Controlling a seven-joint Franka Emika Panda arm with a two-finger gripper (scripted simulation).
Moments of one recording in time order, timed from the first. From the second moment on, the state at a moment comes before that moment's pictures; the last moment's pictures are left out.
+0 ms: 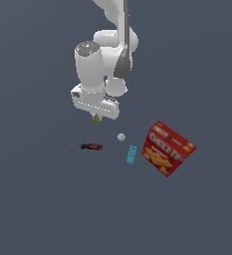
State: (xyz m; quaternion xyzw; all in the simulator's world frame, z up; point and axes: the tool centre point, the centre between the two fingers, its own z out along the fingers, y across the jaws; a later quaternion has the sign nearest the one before) arm -0.100 -0.083 0.174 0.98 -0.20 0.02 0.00
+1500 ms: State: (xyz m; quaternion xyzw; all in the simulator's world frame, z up) arm -0.151 0.091 0.405 0.98 -0.20 0.00 0.00
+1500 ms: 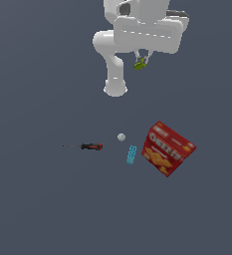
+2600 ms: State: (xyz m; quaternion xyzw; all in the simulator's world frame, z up) arm -0.146 0.121 0.448 0.98 -0.20 0.00 0.00
